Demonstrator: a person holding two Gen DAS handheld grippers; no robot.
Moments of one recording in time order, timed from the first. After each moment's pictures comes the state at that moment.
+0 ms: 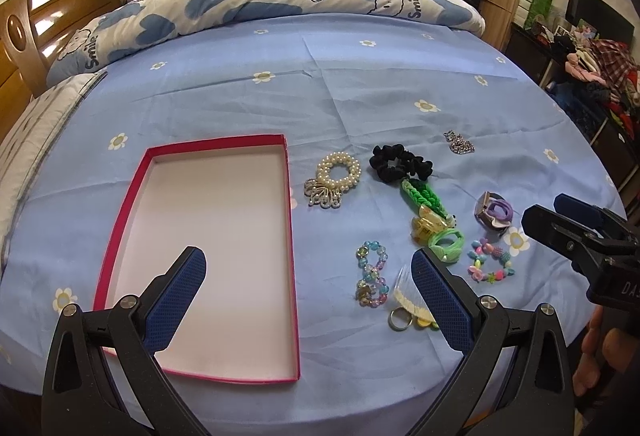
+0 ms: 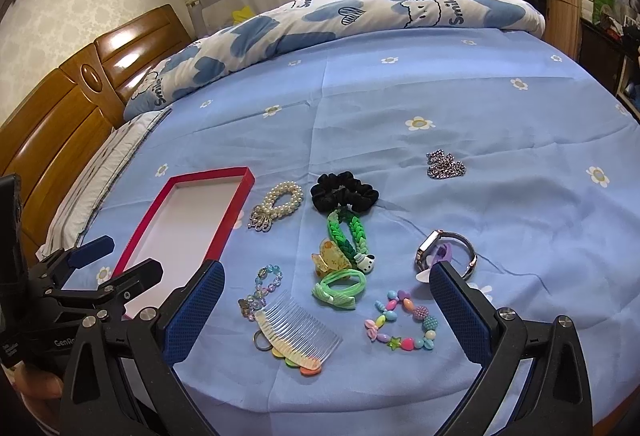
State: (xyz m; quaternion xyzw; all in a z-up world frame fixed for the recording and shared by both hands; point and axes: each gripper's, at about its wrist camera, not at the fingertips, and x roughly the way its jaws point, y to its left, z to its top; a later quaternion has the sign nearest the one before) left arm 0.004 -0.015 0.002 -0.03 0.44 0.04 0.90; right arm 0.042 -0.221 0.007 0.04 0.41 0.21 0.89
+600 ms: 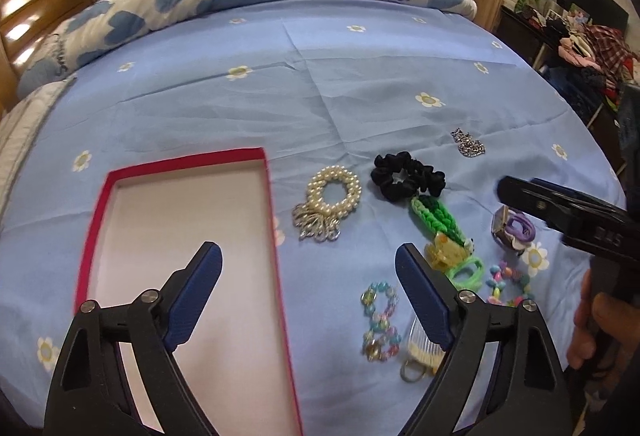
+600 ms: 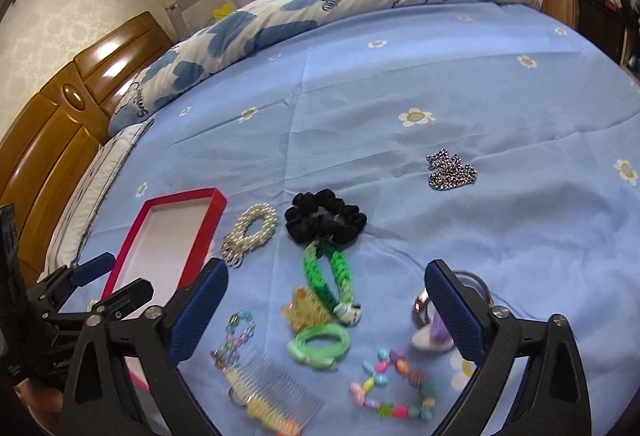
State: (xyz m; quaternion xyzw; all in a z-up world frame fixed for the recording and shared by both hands) left arm 0.076 -0.011 -0.026 -0.03 0.47 0.00 0.88; right arm 0.119 -0.223 -0.026 0.07 0.44 0.20 0.87
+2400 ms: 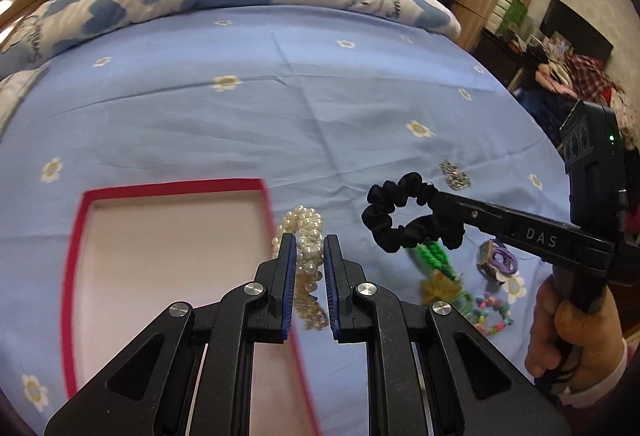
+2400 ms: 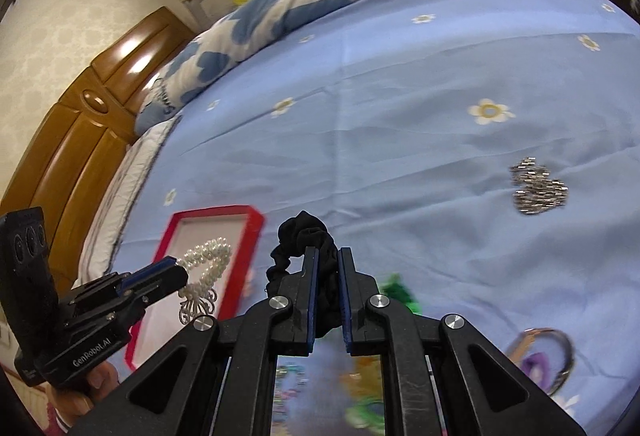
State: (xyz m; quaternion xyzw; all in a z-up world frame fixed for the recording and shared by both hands) left arm 0.099 0.046 -0.012 -0.08 0.45 -0.05 0.89; right arm 0.171 -0.170 -0.037 0.11 0.46 0.28 0.83
